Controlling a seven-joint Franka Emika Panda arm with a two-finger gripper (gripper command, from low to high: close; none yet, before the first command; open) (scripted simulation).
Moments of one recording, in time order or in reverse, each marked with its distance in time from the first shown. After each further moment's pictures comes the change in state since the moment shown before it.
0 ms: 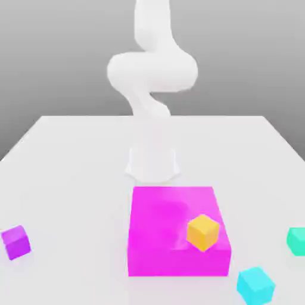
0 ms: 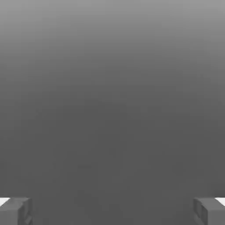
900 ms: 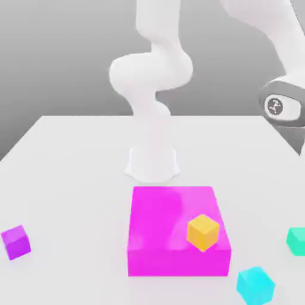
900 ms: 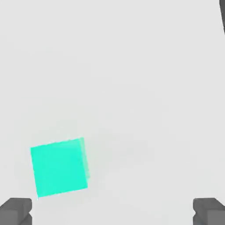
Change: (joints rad) arm 0.521 0.989 0.176 -0.113 -0.127 0.379 -0.655
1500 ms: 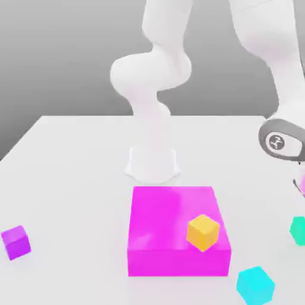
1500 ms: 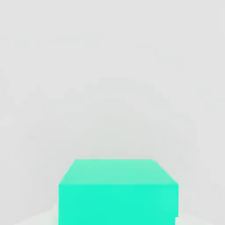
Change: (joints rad) arm 0.005 -0.016 -0.022 -0.017 0.014 -0.015 -0.017
